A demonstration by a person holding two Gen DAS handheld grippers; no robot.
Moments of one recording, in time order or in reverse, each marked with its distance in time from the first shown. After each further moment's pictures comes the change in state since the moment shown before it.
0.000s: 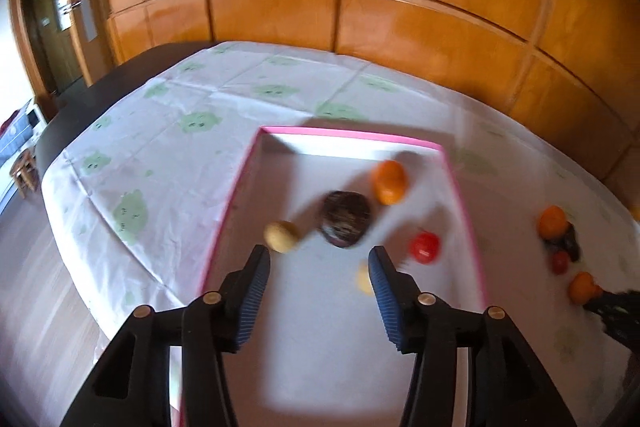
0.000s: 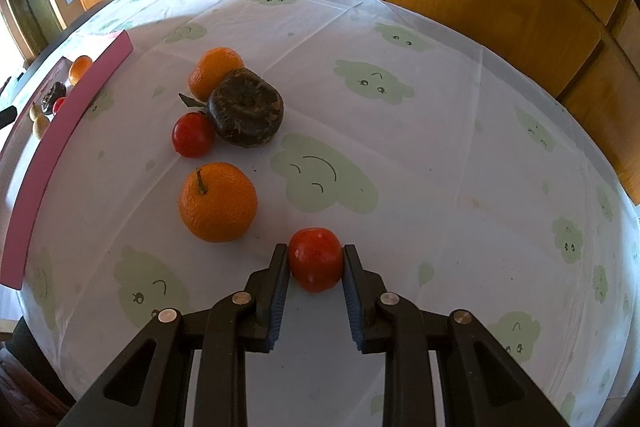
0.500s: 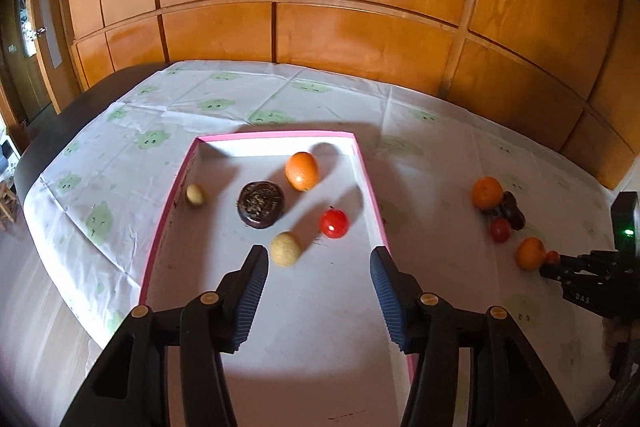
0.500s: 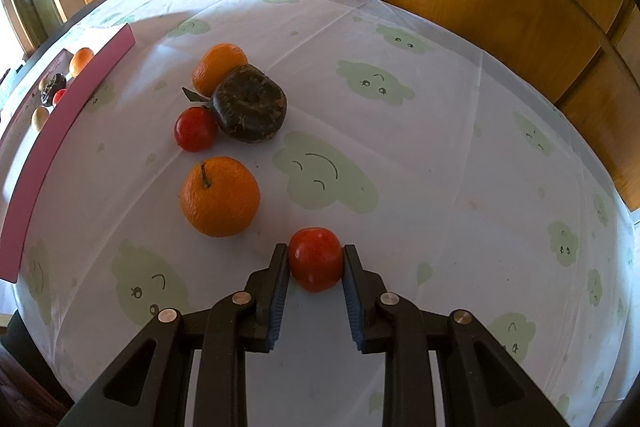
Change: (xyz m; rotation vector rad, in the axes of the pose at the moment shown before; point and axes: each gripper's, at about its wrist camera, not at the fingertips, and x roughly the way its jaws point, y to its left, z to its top) left arm -0.033 -0.047 -0.015 0.096 -0.024 -0.097; right arm -0.001 0.004 -0.002 -0.016 0.000 -0.018
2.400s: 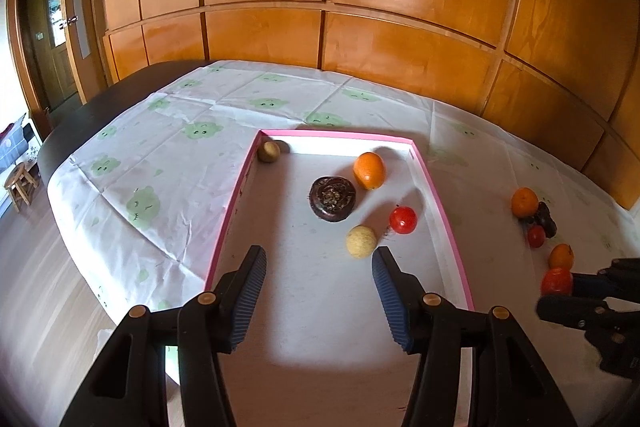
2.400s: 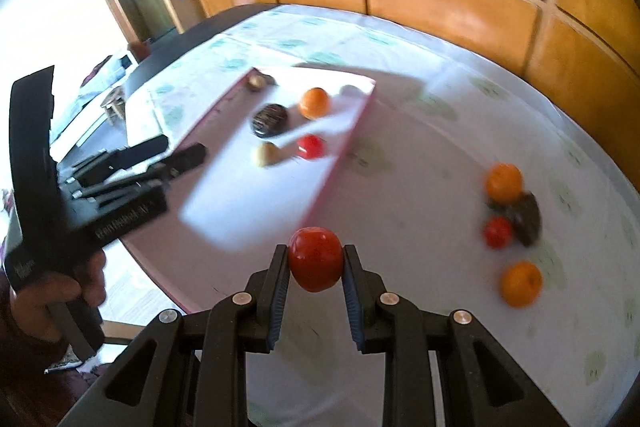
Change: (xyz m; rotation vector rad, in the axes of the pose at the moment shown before) left arm -0.011 0.053 -0.018 -0.073 -0.057 0.072; right arm -0.071 0.183 0.034 -0.178 -0.111 0.343
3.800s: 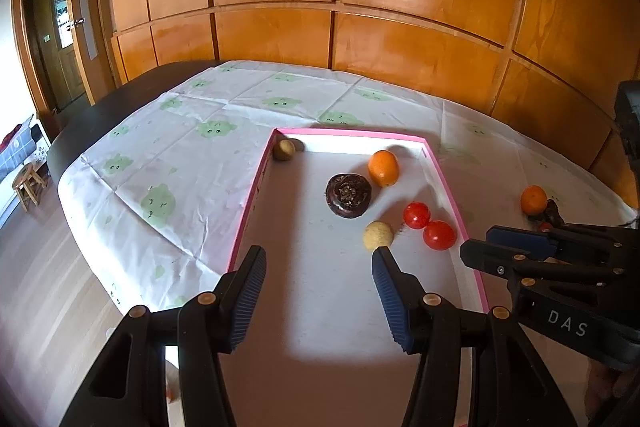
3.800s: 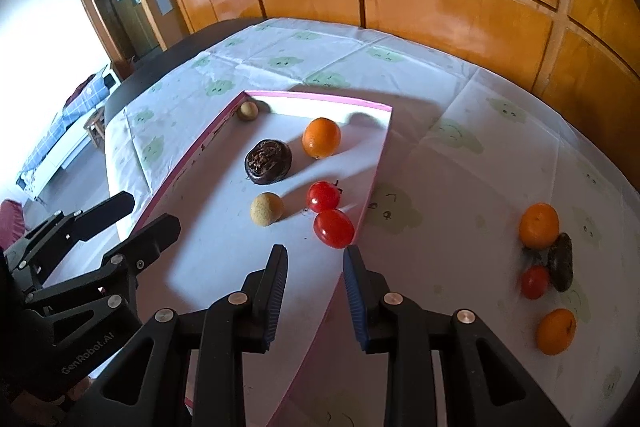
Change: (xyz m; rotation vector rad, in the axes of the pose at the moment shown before) left arm -0.004 0.006 -0.003 0.006 -0.001 0.030; right arm 0.043 0.015 0.034 0.056 -0.061 -0.064
